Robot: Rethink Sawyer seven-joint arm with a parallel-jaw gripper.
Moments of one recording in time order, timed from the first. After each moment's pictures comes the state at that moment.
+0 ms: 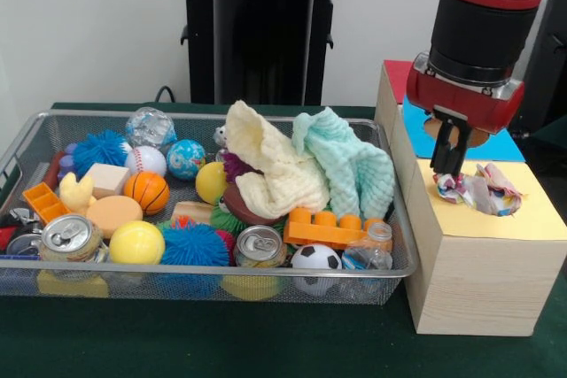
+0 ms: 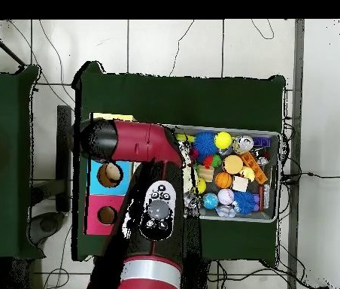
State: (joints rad) arm 0.10 -0.51 -0.18 1.35 0.17 0.74 2.31
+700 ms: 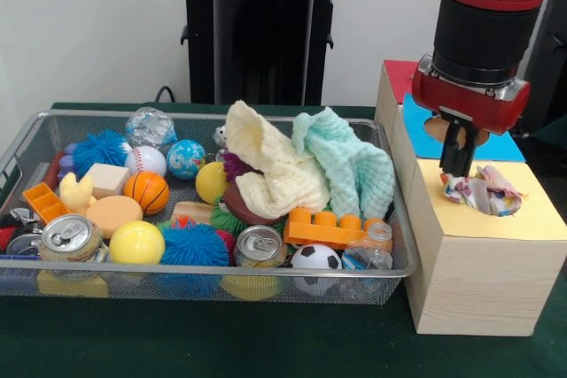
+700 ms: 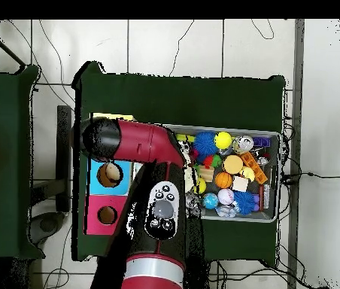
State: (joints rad) arm 0.09 -0.51 -0.17 1.37 0.23 0.74 2.31
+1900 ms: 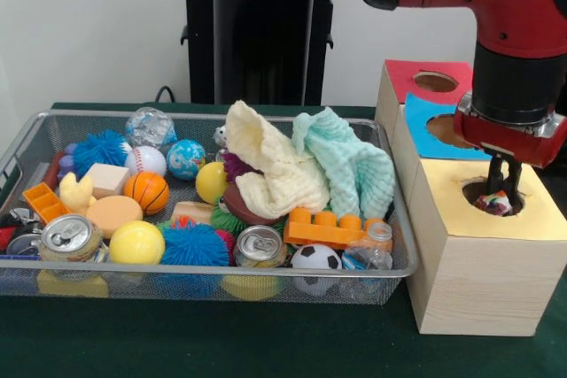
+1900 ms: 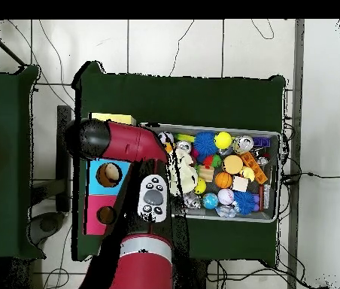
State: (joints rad) arm 0.11 -0.43 -0.10 1.37 0.32 0.67 2.31
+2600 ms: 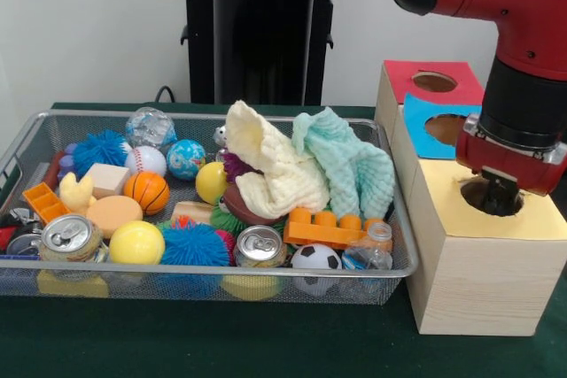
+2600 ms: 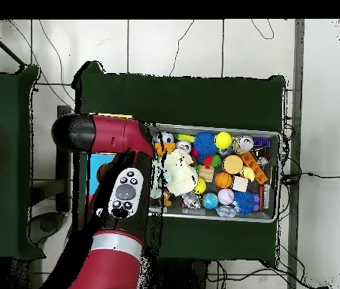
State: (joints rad) arm 0.22 -0.31 -0.29 1.19 0.32 0.69 2.31
